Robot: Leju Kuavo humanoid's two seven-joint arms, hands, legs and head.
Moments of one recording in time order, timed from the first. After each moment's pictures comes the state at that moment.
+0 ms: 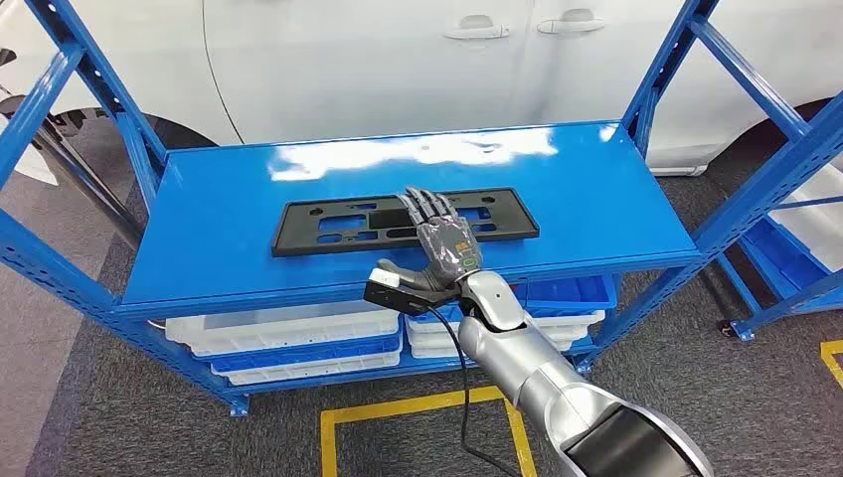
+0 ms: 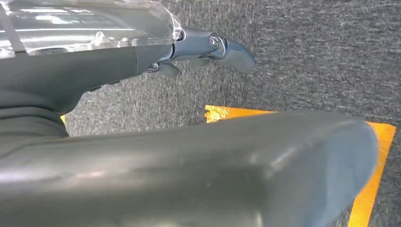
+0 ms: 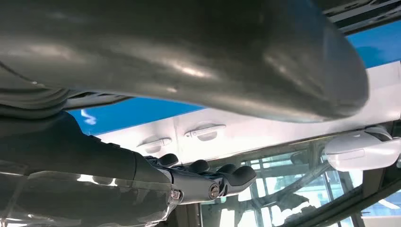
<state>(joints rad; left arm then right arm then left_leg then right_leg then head) -0.05 -0.04 0.82 -0.22 -0.49 -0.03 -0.25 -0.79 0.20 0.53 -0.51 1.13 -0.56 -0.24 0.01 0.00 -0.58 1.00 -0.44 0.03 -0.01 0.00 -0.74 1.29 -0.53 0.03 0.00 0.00</state>
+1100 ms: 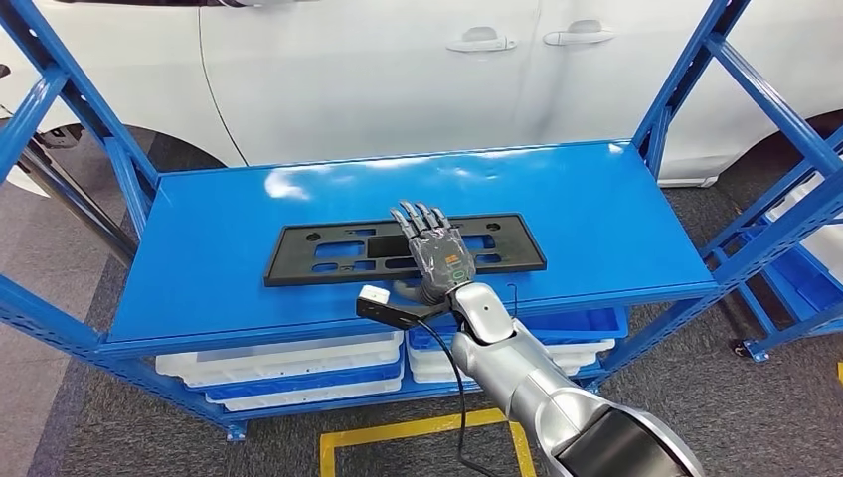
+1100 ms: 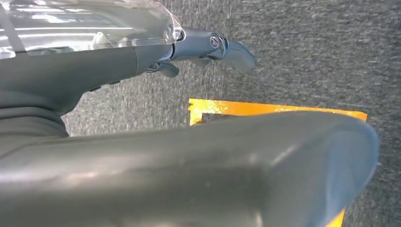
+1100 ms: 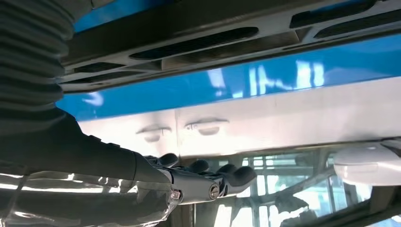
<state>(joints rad) -0.06 -0.04 0.83 -0.22 -0.52 -0.03 -0.25 -0.79 0.23 0.56 -0.42 1.25 -0.61 -0.15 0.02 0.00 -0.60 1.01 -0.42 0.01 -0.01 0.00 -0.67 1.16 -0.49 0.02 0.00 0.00</state>
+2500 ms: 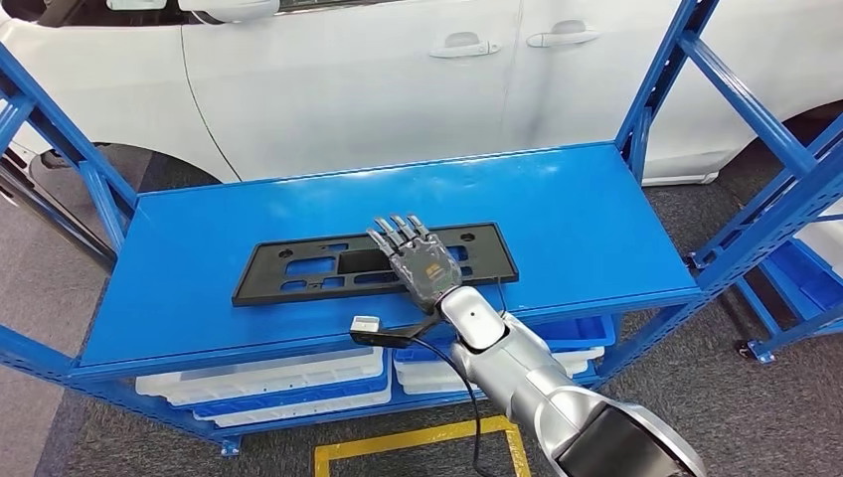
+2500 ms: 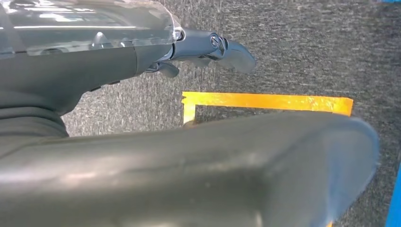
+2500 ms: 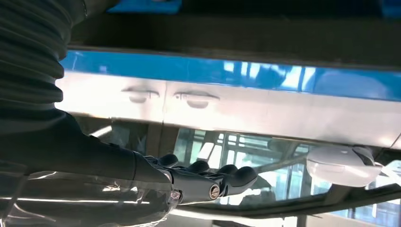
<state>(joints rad) -0.06 -0.04 0.86 -0.22 -0.55 -0.03 -0.25 -0.80 0.23 0.69 -0.41 1.49 -0.60 -0.09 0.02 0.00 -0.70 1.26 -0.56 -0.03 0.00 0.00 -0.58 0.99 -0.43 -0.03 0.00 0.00</state>
